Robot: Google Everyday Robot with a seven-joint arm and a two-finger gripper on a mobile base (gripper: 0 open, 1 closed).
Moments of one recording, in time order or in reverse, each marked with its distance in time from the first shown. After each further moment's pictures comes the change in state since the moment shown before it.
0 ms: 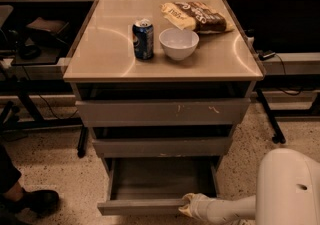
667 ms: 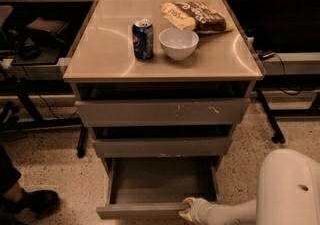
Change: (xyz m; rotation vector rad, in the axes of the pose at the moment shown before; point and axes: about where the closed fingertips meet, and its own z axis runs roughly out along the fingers) arm 0.010 0.016 -0.009 0.003 0.005 0.007
